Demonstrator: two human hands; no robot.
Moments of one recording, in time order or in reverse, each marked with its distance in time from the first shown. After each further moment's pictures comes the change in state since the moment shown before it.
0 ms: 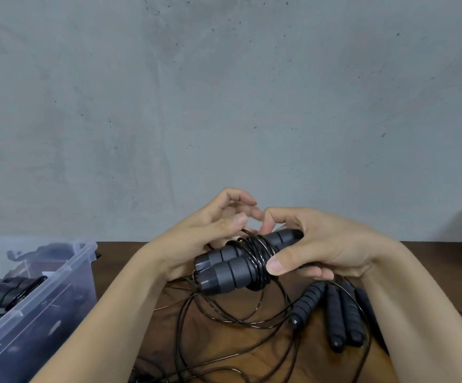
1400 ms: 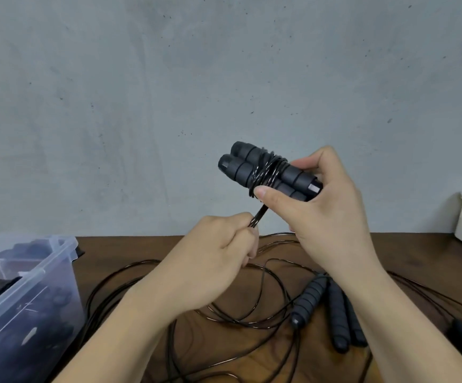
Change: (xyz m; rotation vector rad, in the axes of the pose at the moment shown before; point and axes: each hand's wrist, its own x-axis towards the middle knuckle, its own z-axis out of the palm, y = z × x) left_hand -0.004 0.004 0.047 0.641 0.271 -0.016; right_hand 0.024 0.012 0.026 -0.238 1.081 -0.327
